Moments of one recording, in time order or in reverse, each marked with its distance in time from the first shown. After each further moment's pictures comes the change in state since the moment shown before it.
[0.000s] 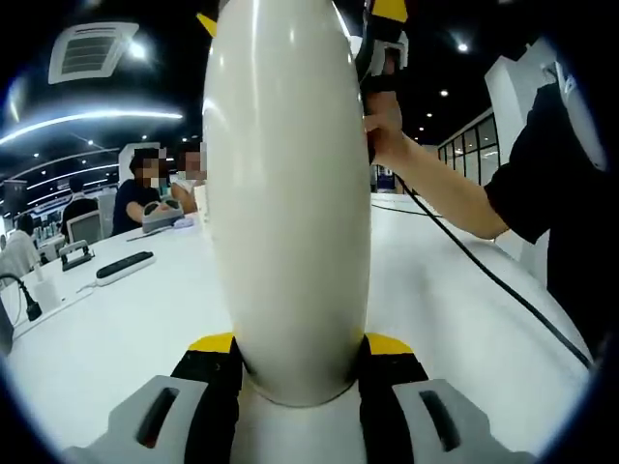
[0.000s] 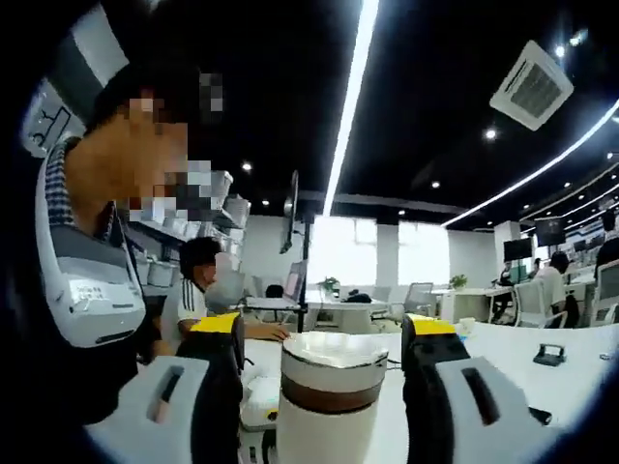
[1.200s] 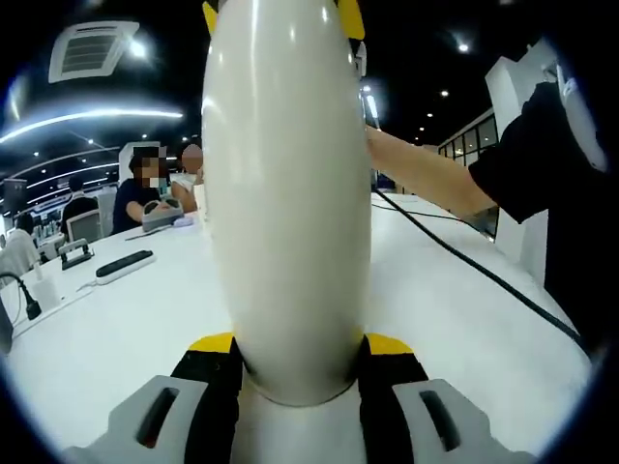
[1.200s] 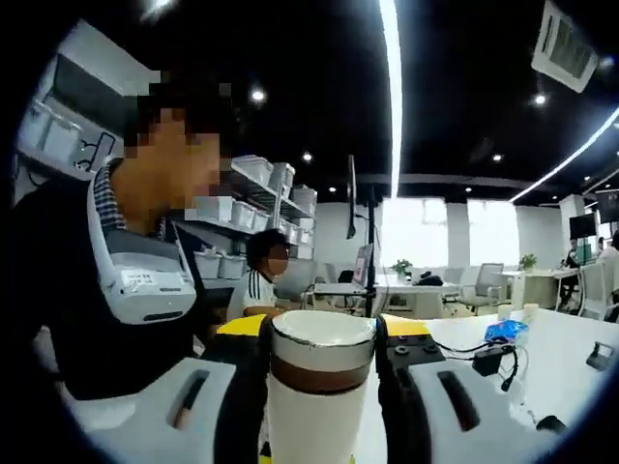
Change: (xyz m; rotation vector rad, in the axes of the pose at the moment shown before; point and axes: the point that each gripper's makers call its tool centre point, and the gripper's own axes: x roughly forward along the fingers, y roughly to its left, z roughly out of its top) left arm 0.001 -0.001 0.001 -0.005 0.003 -0.001; right arm 0.002 -0.002 -0.019 0.140 0.050 0.488
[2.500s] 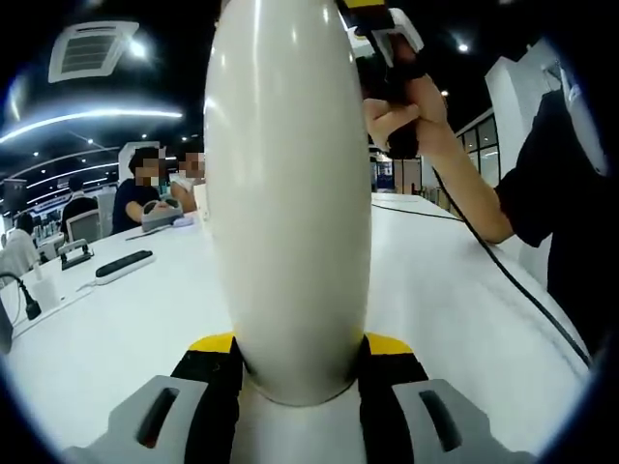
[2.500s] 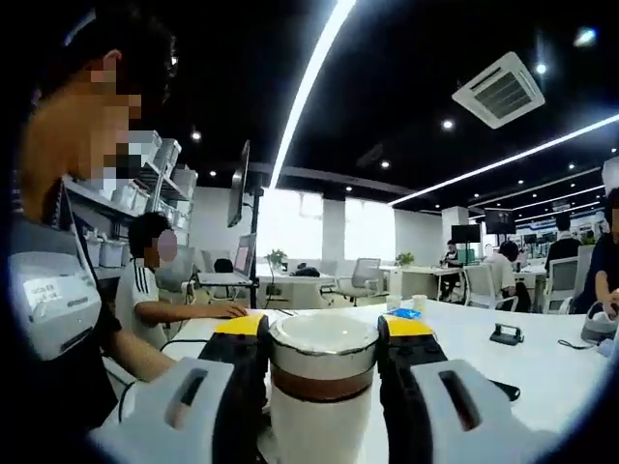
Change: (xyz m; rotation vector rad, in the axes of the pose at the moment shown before) left arm -0.002 0.003 -0.001 0.001 0.000 0.000; right arm -0.001 -0.012 -0.001 -0.086 0.070 -0.646
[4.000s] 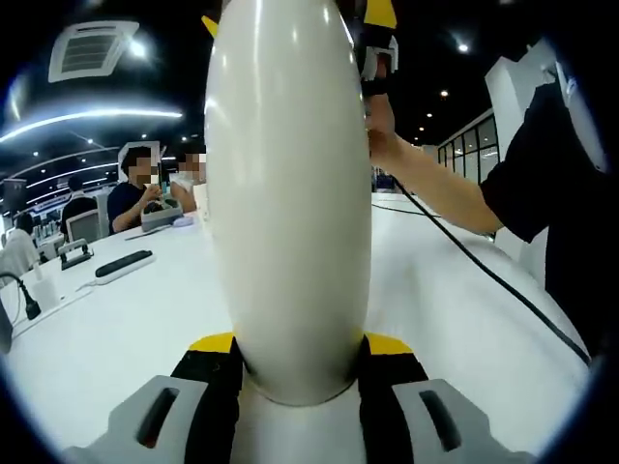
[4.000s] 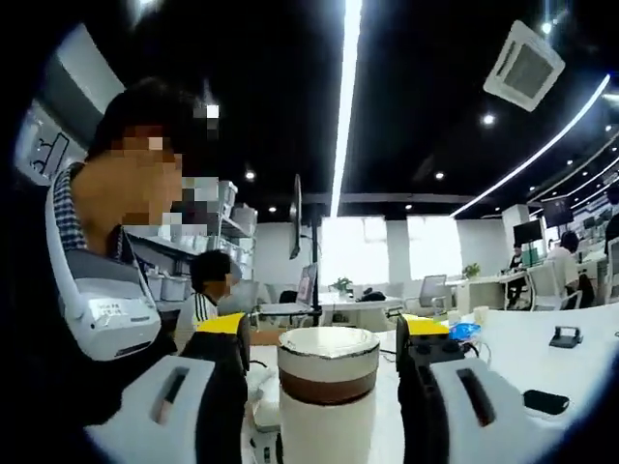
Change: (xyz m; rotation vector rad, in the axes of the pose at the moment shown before) left arm 0.001 -0.006 0.002 0.000 0.000 -0.001; right arm -0.013 0.008 0.019 0.091 -0.156 0.211
